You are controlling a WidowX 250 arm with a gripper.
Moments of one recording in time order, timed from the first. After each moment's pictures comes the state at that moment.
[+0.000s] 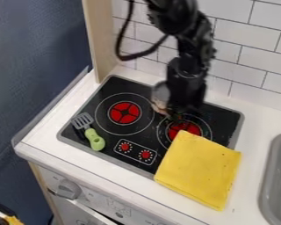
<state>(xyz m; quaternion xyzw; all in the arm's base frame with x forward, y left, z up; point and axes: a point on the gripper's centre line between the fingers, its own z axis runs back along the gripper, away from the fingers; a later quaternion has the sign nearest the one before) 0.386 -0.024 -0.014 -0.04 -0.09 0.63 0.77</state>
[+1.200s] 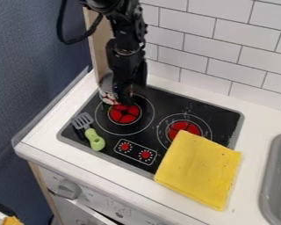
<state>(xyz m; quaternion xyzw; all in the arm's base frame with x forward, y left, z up) 0.376 0.078 -0.005 -0.03 -0.08 0.71 0.70</state>
